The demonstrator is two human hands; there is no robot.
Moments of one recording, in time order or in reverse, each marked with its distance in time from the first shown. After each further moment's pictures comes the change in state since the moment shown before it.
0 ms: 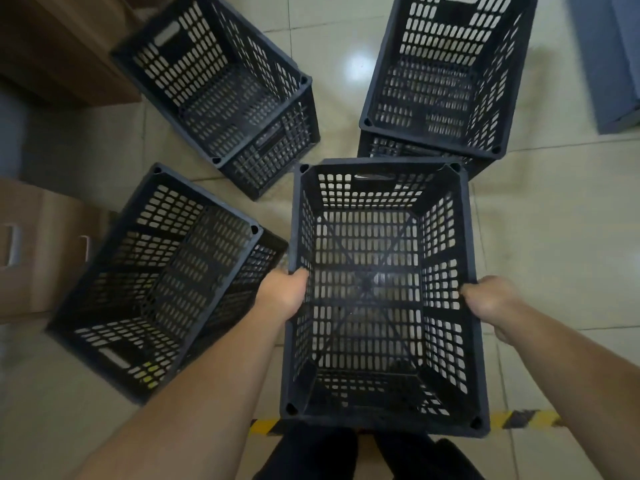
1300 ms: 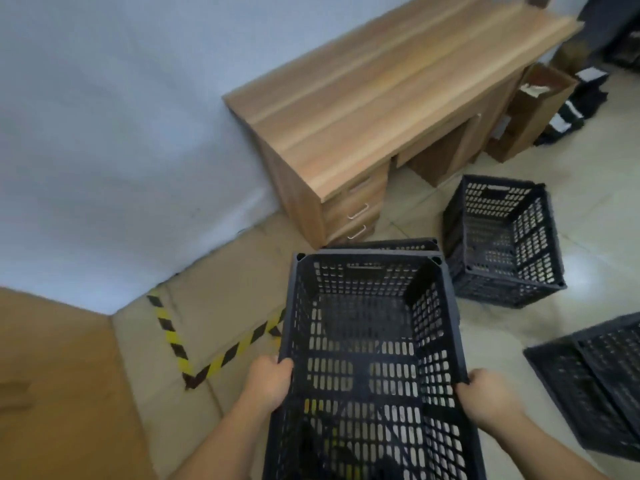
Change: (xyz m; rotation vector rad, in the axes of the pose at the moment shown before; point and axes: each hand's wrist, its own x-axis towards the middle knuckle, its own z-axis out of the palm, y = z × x) left_hand -0.395 -0.295 -0.251 -0.777 0.393 -0.390; right_hand -0.429 -0.134 0.067 -0.916 -0.102 -0.811
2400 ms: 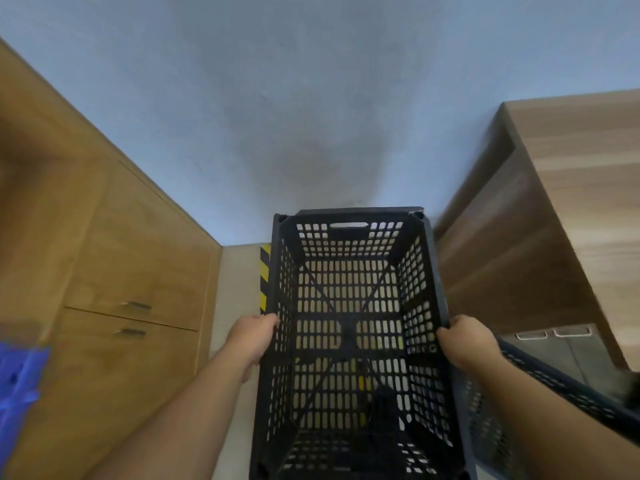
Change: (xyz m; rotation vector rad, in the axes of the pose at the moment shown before) left_hand 0.255 -0.080 -0.360 -0.731 0.192 -0.321; right_hand 0.036 -0.572 0.136 -0.399 -0.095 -0.499
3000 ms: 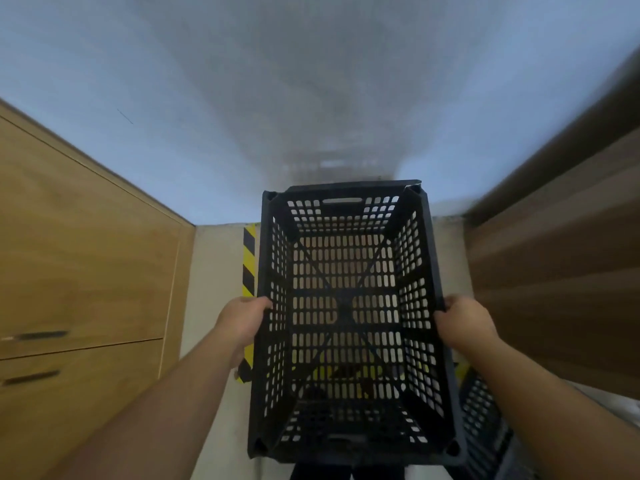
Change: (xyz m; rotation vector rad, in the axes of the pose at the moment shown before) left_hand 0.249 0.037 0.054 -0.068 0.013 -0.071; right_hand 0.228 -0.072 0.083 0.019 -0.059 -0.021
